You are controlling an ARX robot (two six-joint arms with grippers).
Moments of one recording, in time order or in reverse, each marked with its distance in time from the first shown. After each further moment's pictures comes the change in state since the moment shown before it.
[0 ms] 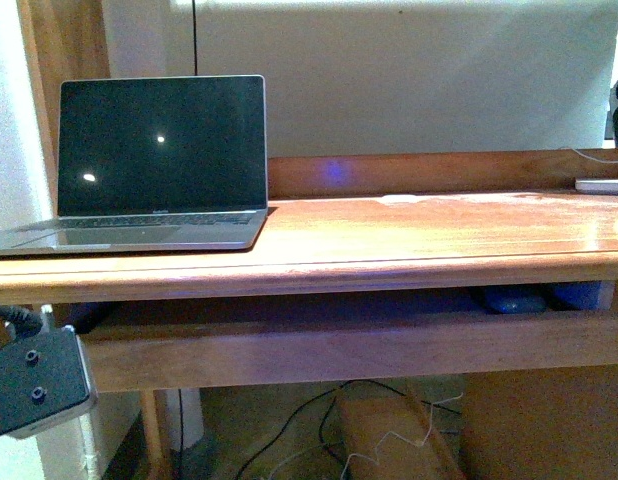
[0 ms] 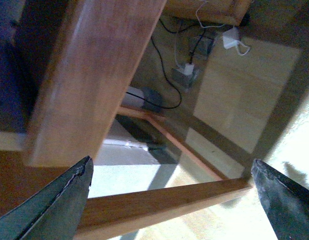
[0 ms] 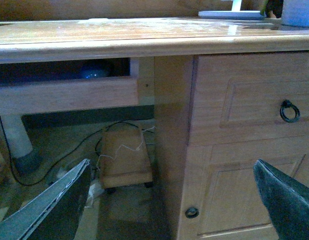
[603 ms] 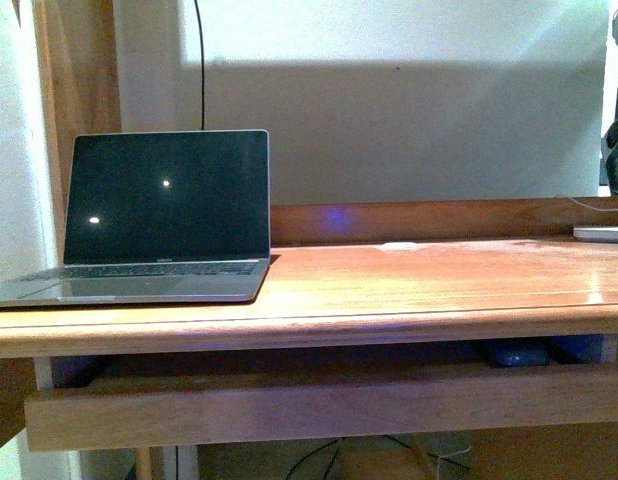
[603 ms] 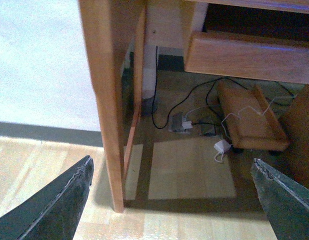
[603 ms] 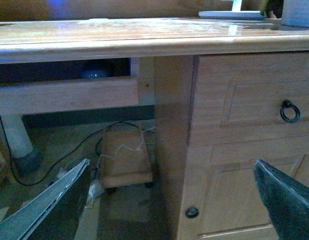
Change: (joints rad) left arm 0.147 -0.793 -0.484 -0.018 -0.090 -1.132; right arm 0.000 0.000 0.000 0.000 0.000 0.000
